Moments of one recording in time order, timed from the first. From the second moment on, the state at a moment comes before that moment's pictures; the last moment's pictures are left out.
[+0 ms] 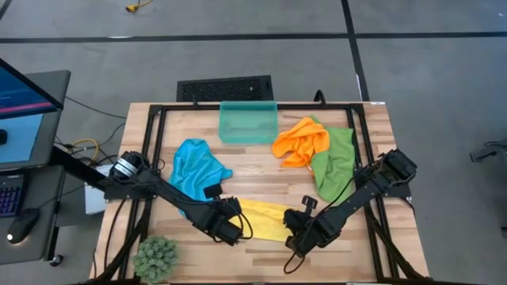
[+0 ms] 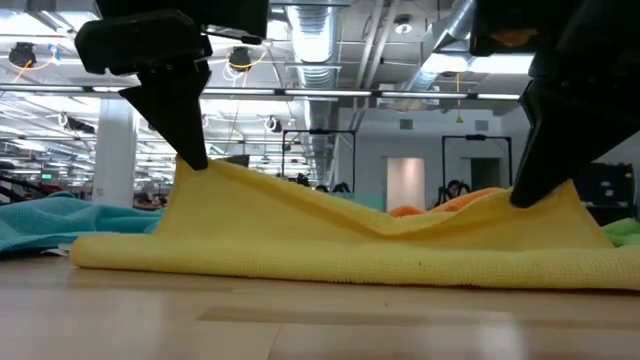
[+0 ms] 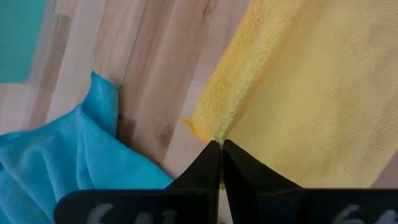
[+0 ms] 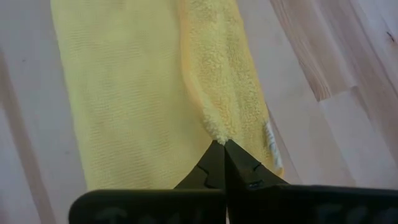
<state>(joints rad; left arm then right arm) -0.51 1.91 1.40 -1.03 -0.50 -0.81 0.66 1.85 1.19 -0.75 0.46 0.95</state>
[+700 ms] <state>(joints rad) -0.53 1.91 1.40 -0.79 -0.43 -0.56 0.63 1.85 1.19 -0.76 0.44 0.99</state>
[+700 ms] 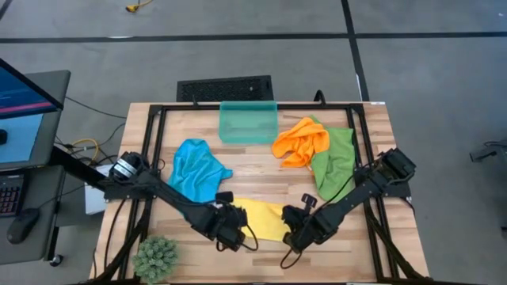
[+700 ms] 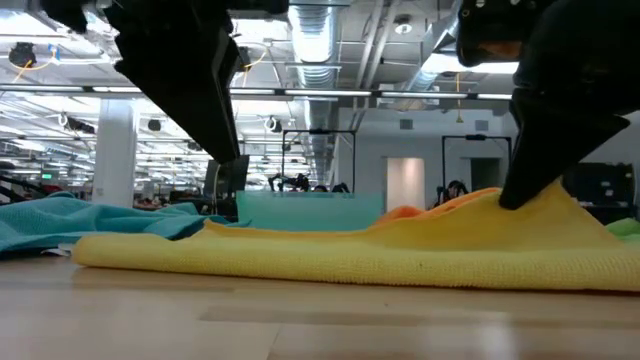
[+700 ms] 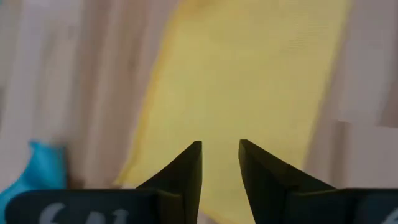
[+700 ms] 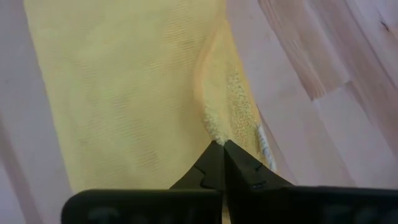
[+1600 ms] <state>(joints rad) -0.53 1.92 1.26 -0.56 -0.39 -0.55 0.62 1.85 1.24 -0.94 0.39 0.98</state>
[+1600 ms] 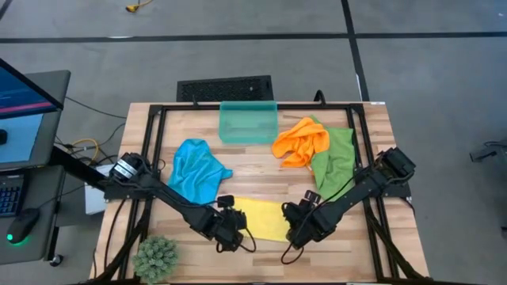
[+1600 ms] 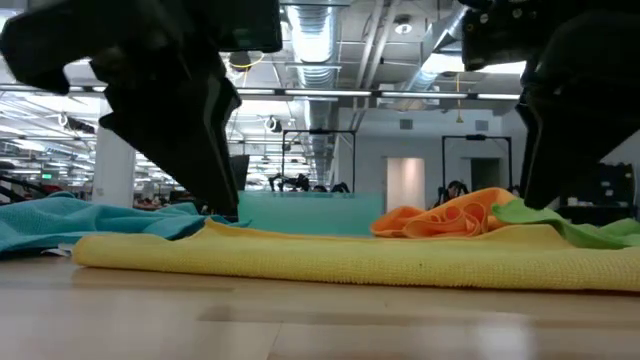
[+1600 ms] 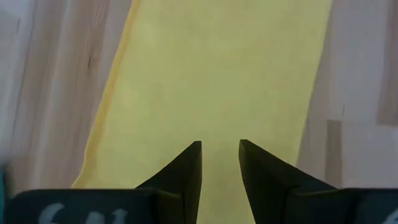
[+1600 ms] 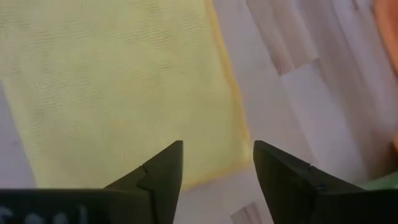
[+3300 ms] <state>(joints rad) -0.41 1.99 1.18 0.14 -0.41 -0.16 0.72 1.85 1.25 -1.01 0.41 1.14</state>
